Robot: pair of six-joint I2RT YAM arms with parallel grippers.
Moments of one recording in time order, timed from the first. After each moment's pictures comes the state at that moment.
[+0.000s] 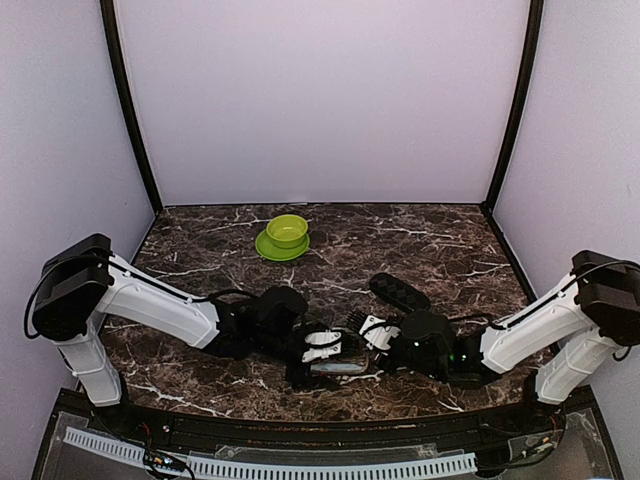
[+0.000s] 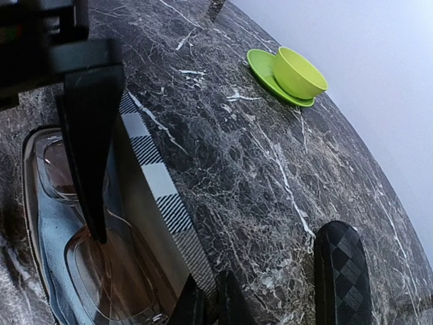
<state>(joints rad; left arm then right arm) -1.11 1.75 0.86 0.16 0.31 0.47 1.19 1.53 0.43 0.62 0.39 -0.32</state>
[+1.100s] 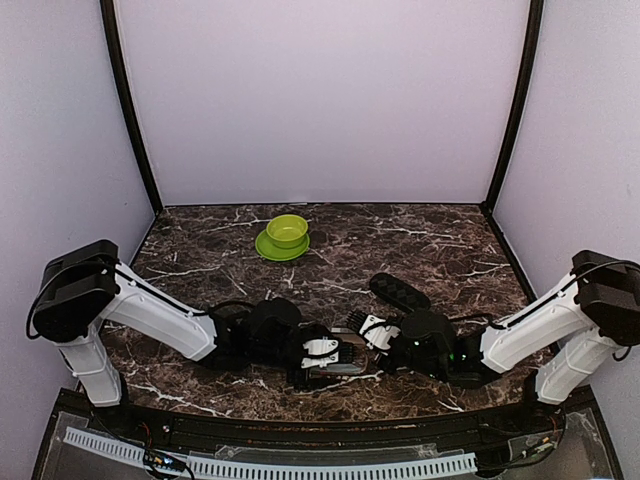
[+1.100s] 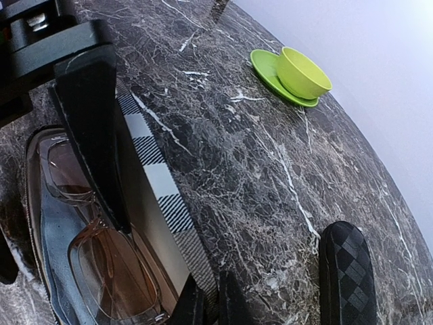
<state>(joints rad) -1.14 1.77 0.76 0.37 0.15 0.56 1.18 1.53 0.43 0.62 0.36 -0.30</state>
